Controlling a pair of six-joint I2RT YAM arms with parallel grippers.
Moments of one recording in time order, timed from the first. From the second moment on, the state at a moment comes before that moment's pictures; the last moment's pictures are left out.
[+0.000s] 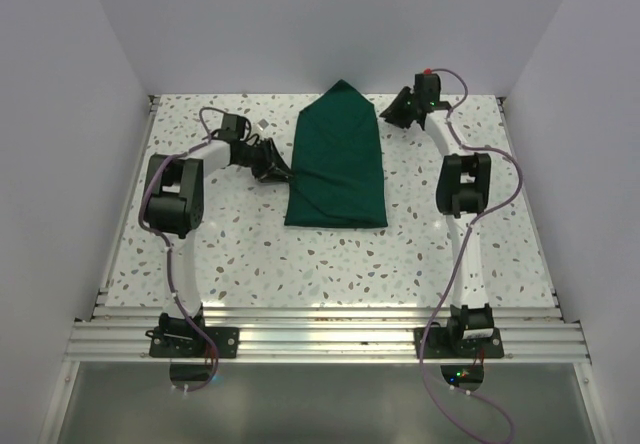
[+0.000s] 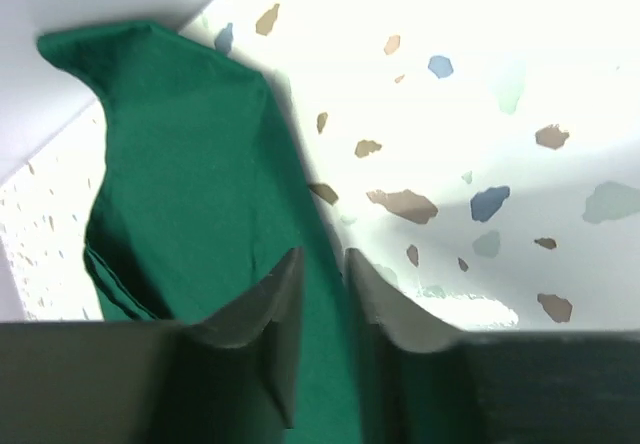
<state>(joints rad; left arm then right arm) -0.14 2.18 1.48 -0.31 0.77 -0.54 0.09 2.67 2.40 -0.44 -0.24 0.72</state>
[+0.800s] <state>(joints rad) -0.13 2.30 1.78 -0.14 0.76 -0.67 0.13 2.63 2.35 -0.45 -0.28 0.66</state>
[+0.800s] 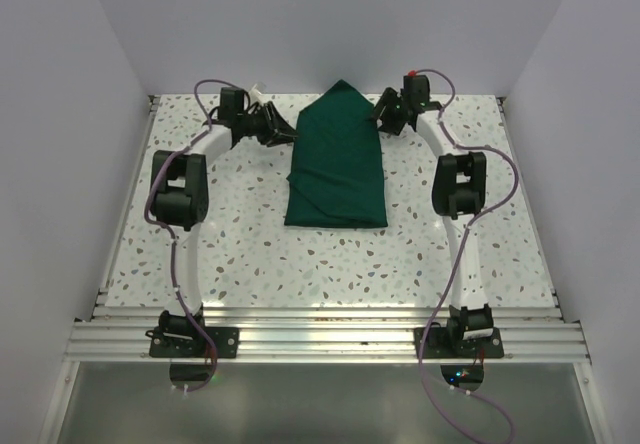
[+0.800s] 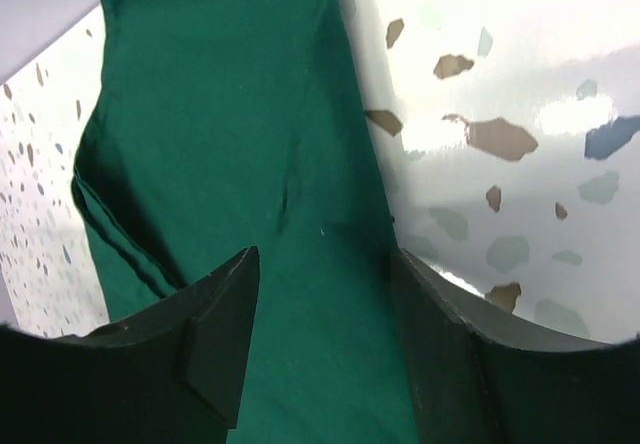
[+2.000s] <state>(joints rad) -0.17 2.18 1.54 -0.37 0.77 -0.38 0.20 2.15 1.91 -0.54 -0.34 0.57</state>
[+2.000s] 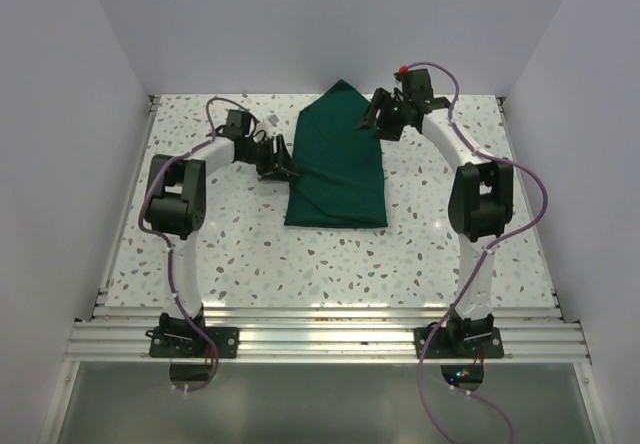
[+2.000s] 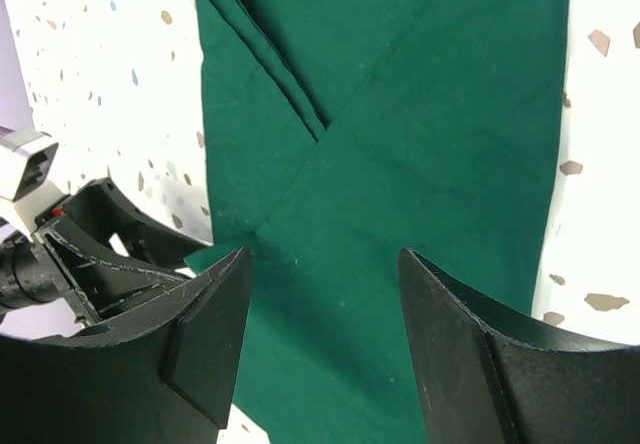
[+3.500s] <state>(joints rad) -0.13 2.14 1.53 -0.54 0.68 -0.43 0.30 2.21 1.86 -0.43 -0.44 0.61</state>
